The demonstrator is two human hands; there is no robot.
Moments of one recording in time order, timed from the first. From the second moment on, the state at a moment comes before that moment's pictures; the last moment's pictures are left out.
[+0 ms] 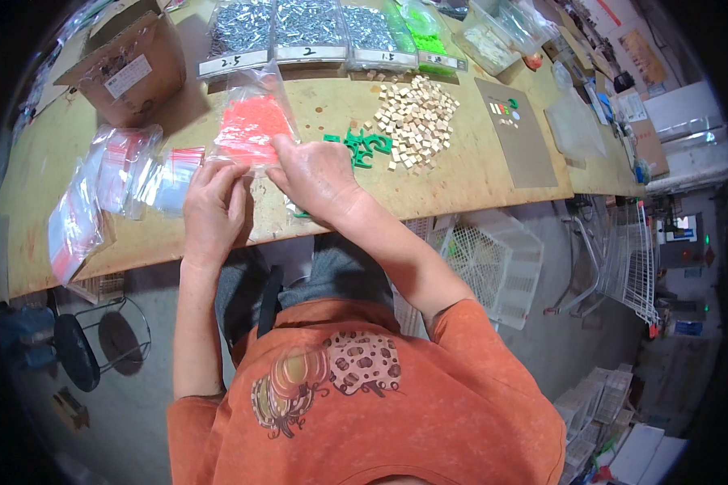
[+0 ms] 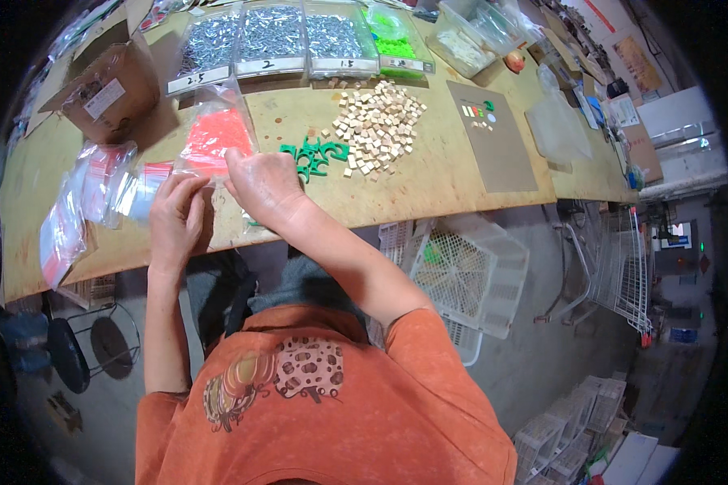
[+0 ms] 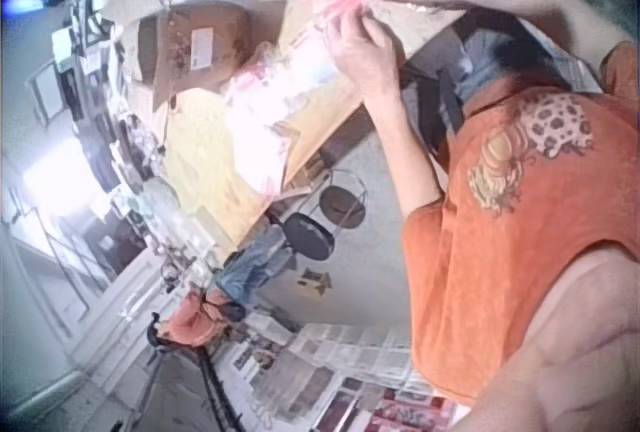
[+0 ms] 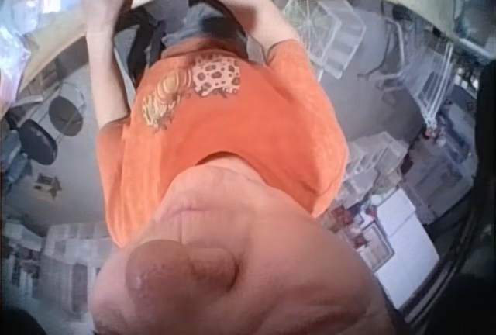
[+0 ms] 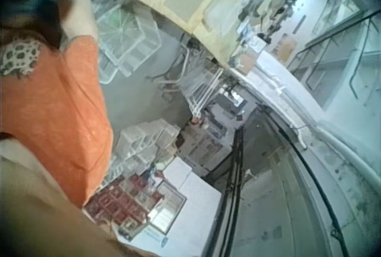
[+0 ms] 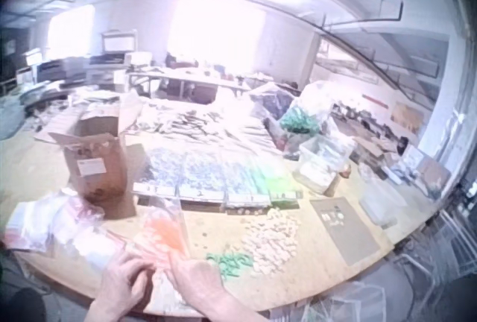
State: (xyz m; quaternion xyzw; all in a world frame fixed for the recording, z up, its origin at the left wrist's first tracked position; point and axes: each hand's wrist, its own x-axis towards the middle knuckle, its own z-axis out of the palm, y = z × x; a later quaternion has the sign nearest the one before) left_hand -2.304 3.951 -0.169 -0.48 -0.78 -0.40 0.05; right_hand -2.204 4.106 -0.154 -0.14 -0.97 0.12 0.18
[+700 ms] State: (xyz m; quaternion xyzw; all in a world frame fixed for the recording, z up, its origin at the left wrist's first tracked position) left_hand -2.324 3.974 -0.174 -0.41 -0.83 -0.38 0.04; right_hand -2.218 4.079 -0.171 -0.22 -0.82 0.47 0.24
